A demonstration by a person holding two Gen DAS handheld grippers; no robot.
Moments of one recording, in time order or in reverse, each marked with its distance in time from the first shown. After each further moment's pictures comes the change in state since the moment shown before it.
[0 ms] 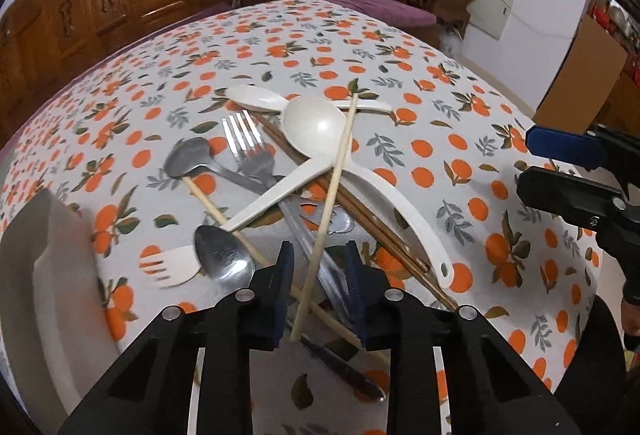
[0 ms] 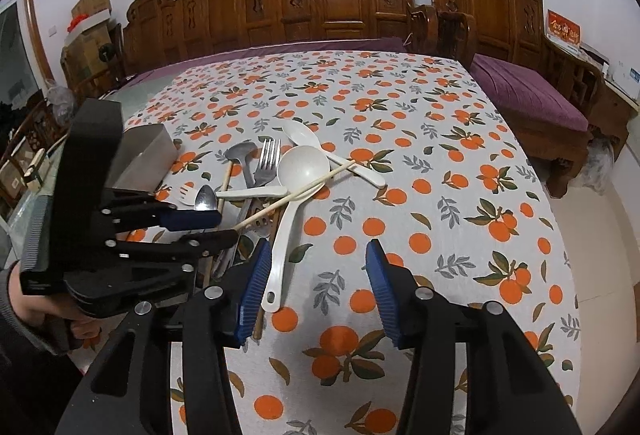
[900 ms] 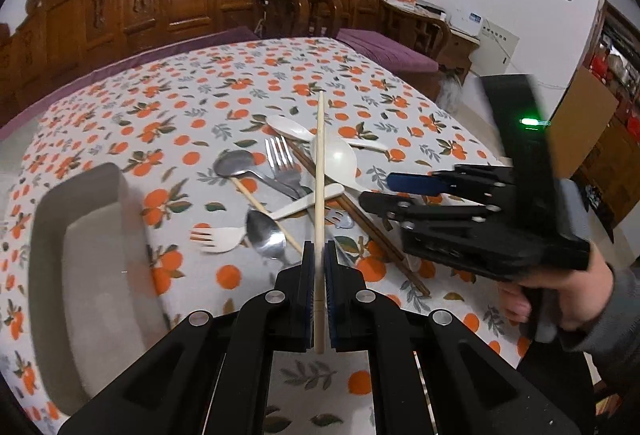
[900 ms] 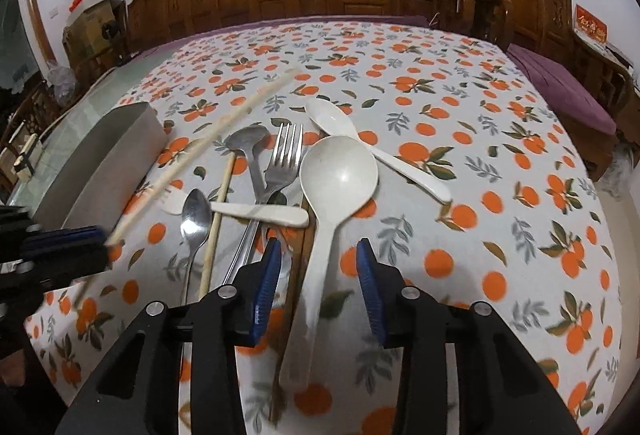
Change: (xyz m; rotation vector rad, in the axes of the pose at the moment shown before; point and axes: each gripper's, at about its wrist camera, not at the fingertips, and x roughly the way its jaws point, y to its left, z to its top) left arm -0.079 0.024 -0.022 -0.119 -0.131 -0.030; right arm 0.088 0.027 0.025 -0.034 0.091 0.032
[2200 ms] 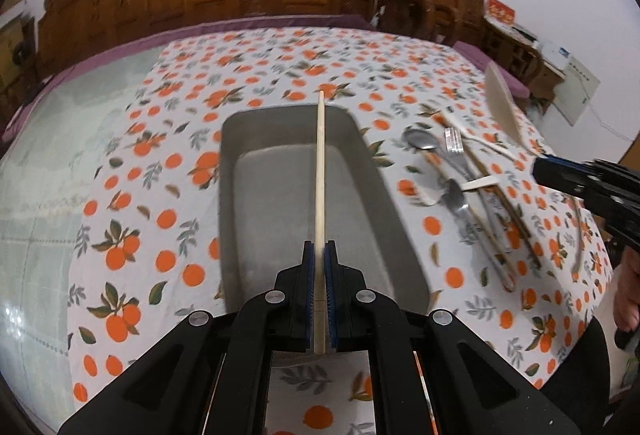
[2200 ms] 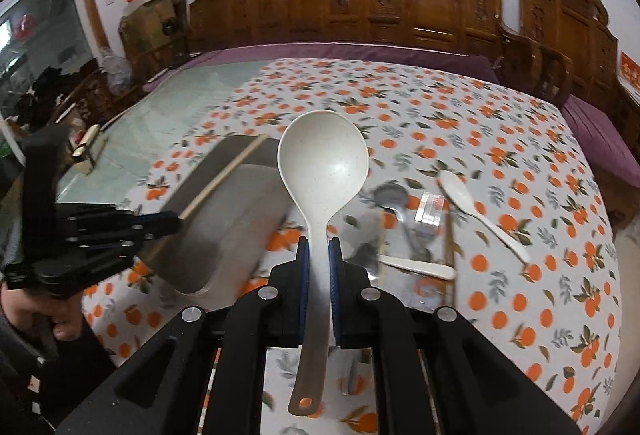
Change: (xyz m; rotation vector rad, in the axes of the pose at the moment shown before) left arm -0.056 0.137 -0.046 -0.229 0.055 0.231; right arm -0.066 0.119 0.037 -0.124 -0.057 0.153
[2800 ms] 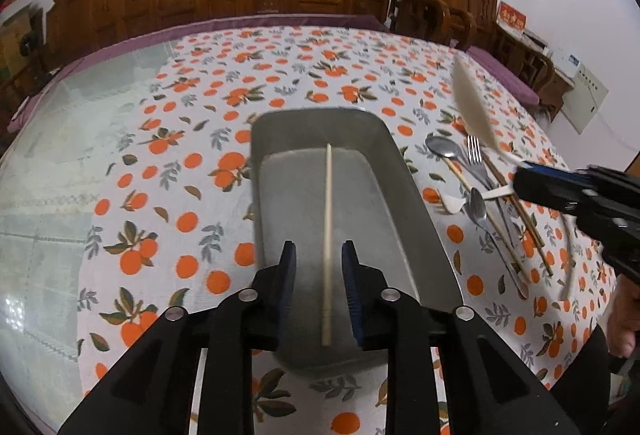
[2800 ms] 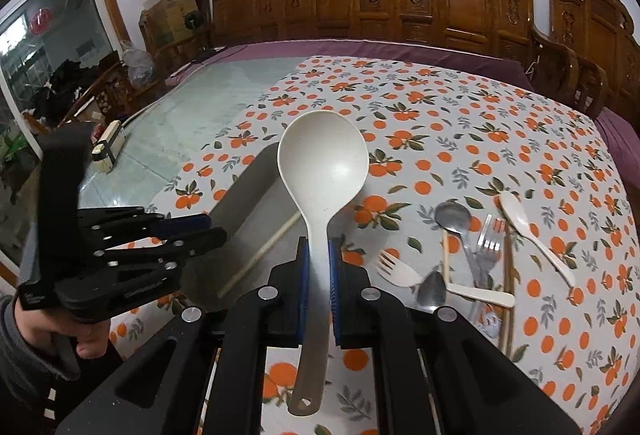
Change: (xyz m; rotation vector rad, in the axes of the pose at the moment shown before) left arm -0.007 0.020 0.006 -0.025 -0.019 0.007; right arm 0.028 0.047 0.022 -0.027 0.016 0.076
